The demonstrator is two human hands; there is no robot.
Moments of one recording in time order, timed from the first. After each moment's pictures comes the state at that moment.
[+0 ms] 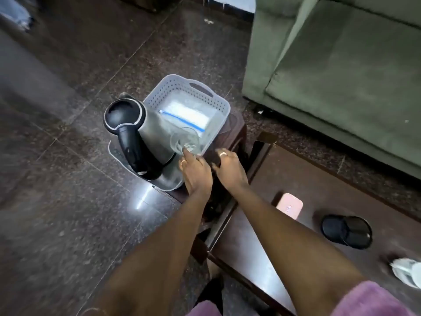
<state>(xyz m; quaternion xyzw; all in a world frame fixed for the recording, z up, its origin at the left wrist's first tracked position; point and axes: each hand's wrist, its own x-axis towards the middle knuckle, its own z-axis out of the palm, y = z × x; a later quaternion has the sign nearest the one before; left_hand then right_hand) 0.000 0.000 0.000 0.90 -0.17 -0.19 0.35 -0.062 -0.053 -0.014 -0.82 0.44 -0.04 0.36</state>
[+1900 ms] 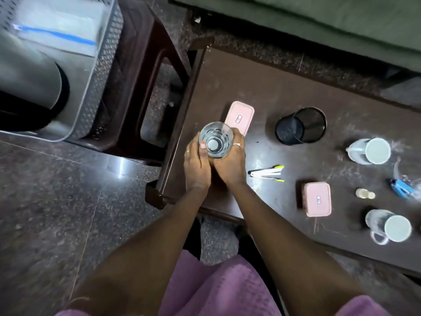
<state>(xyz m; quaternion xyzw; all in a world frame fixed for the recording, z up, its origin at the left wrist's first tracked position) -0.184 0.078 -0.125 0.80 -0.32 -0.33 0.38 -0.256 0.039 -0.115 -0.53 0.66 -0.26 0.47</state>
